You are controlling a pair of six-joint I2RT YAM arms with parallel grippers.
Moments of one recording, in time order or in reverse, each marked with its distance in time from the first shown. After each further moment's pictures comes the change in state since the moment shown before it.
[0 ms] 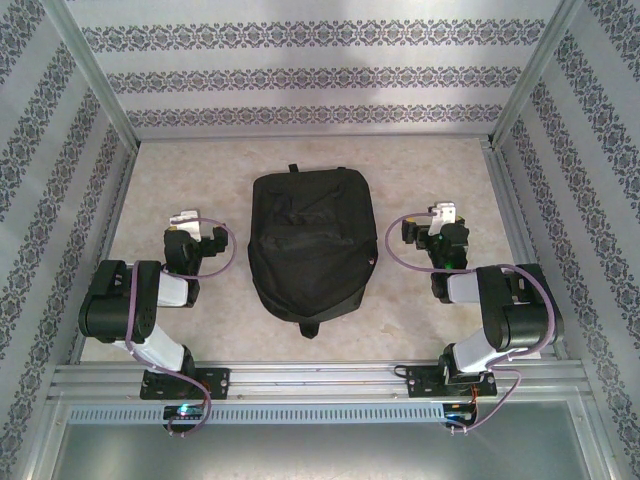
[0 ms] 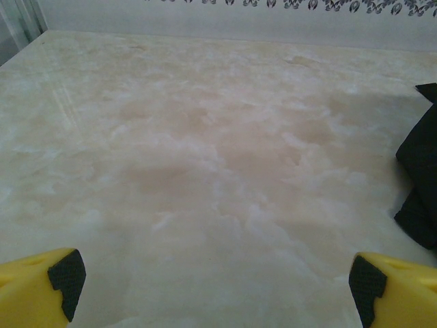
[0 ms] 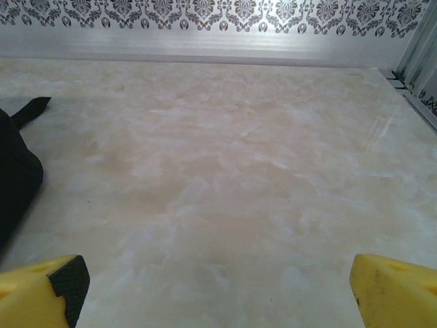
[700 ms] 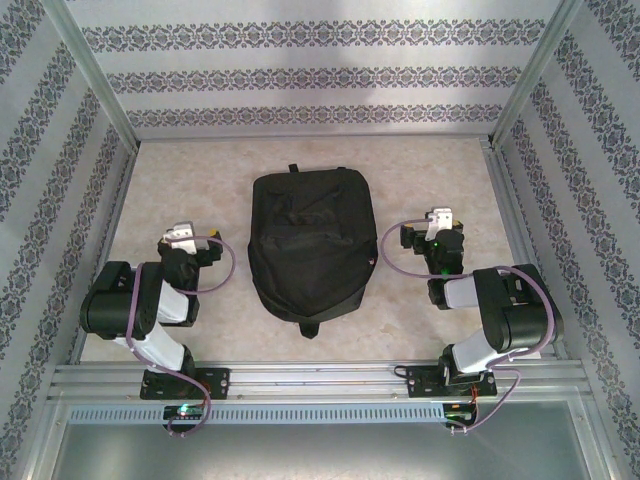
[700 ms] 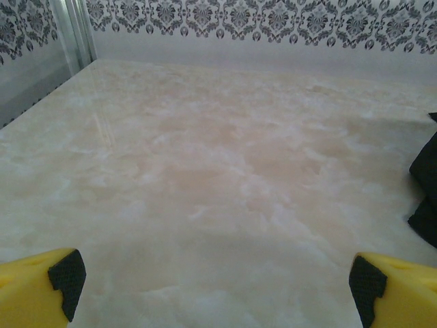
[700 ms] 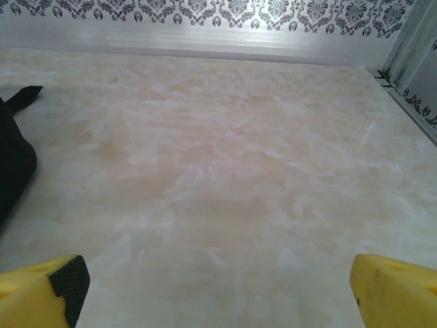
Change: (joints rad) left arm -0.004 0.024 -0.167 0.310 -0.083 -0.008; right arm 0.049 -0.002 -0.049 0.055 0.087 -0.013
